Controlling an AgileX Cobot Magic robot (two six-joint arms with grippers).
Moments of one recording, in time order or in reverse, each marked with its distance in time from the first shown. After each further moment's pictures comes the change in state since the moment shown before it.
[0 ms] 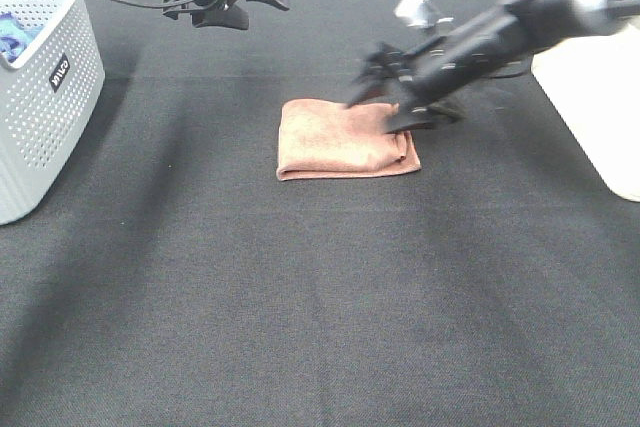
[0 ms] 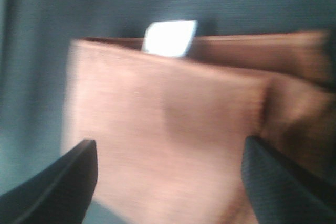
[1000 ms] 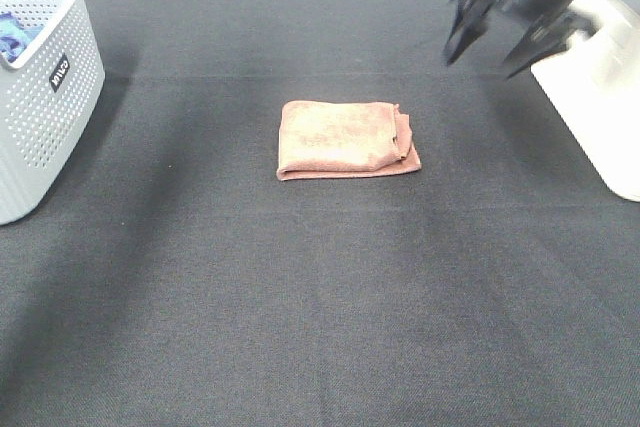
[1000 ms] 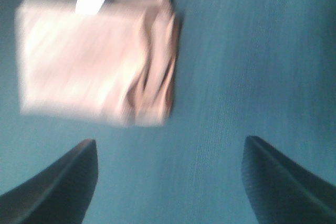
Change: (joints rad) left arm 0.000 -0.273 0.000 0.434 0.379 -0.102; right arm -0.024 -0.363 0.000 -0.540 0.289 0.393
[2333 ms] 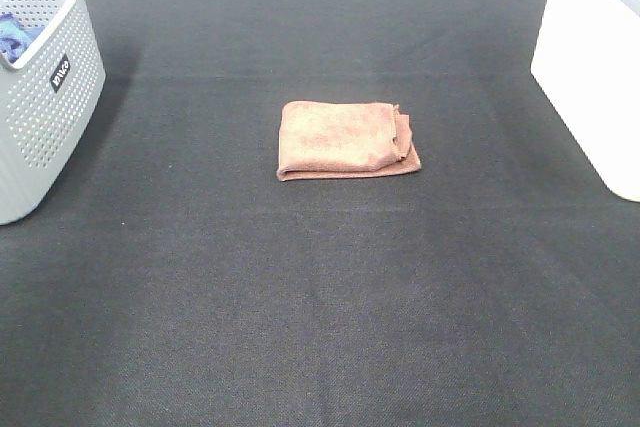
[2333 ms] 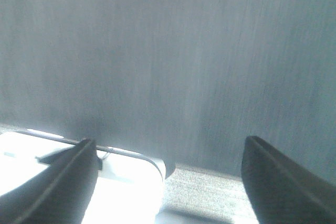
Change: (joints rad) left arm -0.008 -1.492 1.409 0.260 0.072 -0.069; right arm 0.093 -1.320 1.116 -0.255 0.049 0.063
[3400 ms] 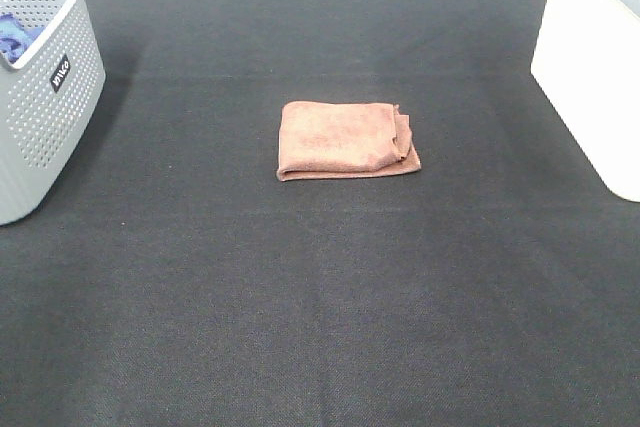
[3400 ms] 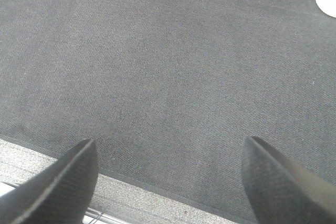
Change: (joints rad) left arm 0.000 -0.370 0.310 -0.036 -0.149 0.122; right arm 0.000 -0.422 0.179 0.061 -0.077 -0.120
